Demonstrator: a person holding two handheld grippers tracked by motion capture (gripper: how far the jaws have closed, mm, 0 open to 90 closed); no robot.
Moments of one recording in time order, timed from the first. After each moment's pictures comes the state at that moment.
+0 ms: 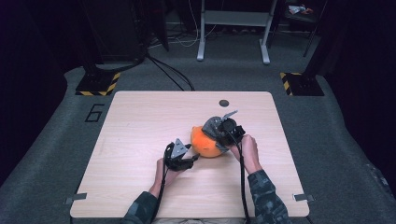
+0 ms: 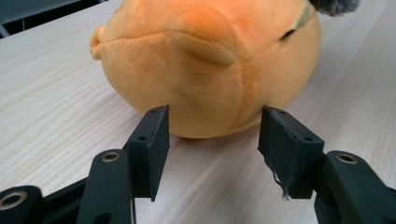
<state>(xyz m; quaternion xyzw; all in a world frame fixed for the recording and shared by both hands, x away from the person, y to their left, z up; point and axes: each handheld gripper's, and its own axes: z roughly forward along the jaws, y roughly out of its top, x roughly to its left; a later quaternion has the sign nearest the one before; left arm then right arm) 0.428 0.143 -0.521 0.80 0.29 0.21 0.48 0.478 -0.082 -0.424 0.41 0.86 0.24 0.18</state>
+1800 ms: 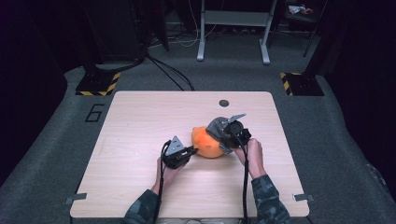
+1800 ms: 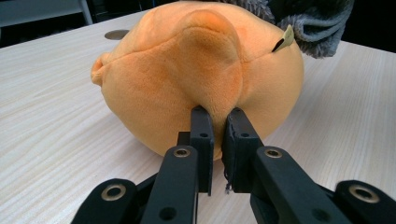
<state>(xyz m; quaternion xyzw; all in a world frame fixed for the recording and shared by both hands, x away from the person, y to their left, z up) 0.428 0.149 -0.511 0.78 0.28 0.17 0.53 0.467 -0.102 -0.425 0.43 0.85 0.26 0.19</state>
